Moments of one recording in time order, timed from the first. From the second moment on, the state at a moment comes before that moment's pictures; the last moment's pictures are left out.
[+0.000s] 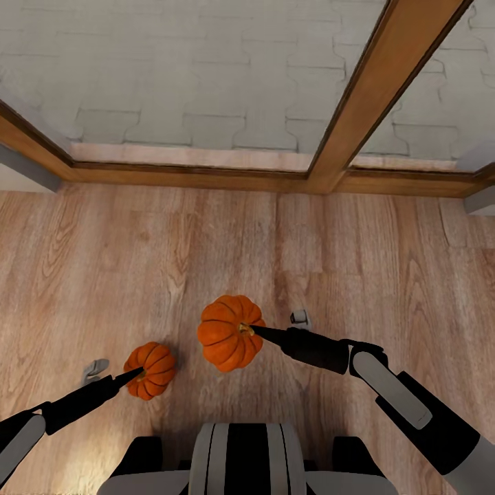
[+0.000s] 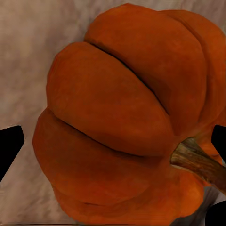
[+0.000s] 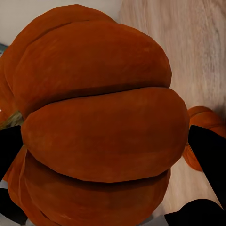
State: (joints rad) left arm -0.33 0.51 -0.12 -0.96 0.91 0.42 -0.65; right arm -0.60 -0.37 0.62 -1.46 -1.39 0.58 0.51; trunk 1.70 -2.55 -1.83
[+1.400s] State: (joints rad) left arm -0.33 0.51 -0.11 -0.95 0.91 0.41 -0.64; right arm -0.60 -0.37 0.62 -1.46 -1.39 0.58 0.51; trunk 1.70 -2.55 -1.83
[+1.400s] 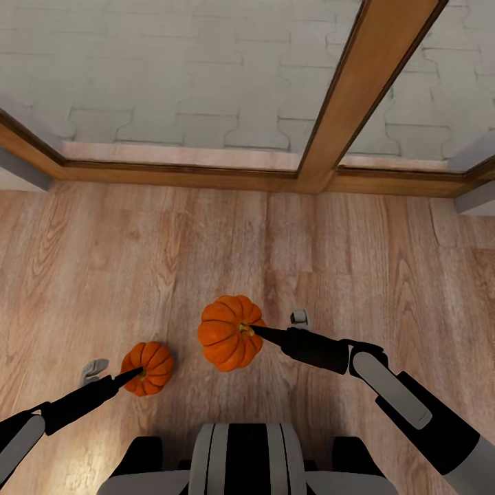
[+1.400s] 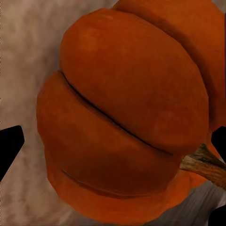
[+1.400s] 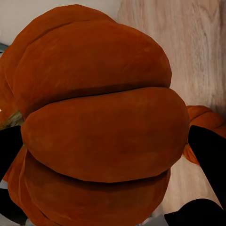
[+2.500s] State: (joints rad) left arm -0.34 0.51 -0.11 -0.94 0.95 0.35 -0.64; right arm -0.60 -0.37 0.62 -1.46 -1.39 0.58 0.51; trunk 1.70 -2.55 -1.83
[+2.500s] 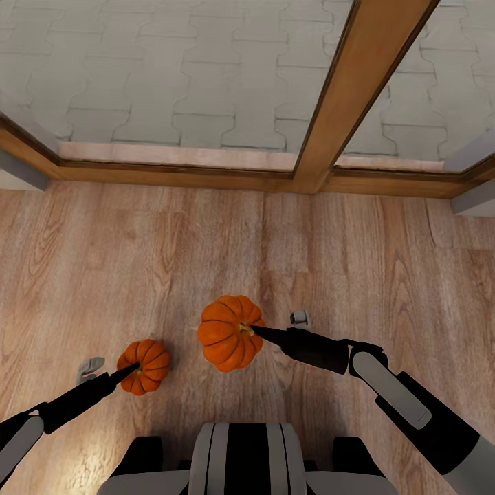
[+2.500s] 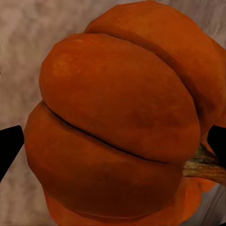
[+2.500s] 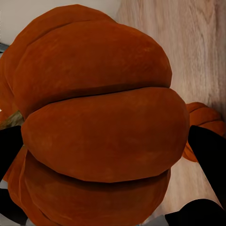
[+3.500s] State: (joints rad) left arm -0.33 0.51 -0.11 -0.95 0.93 0.35 -0.60; right arm -0.60 -0.37 0.62 -1.45 -1.40 0.58 0.51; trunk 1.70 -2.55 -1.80
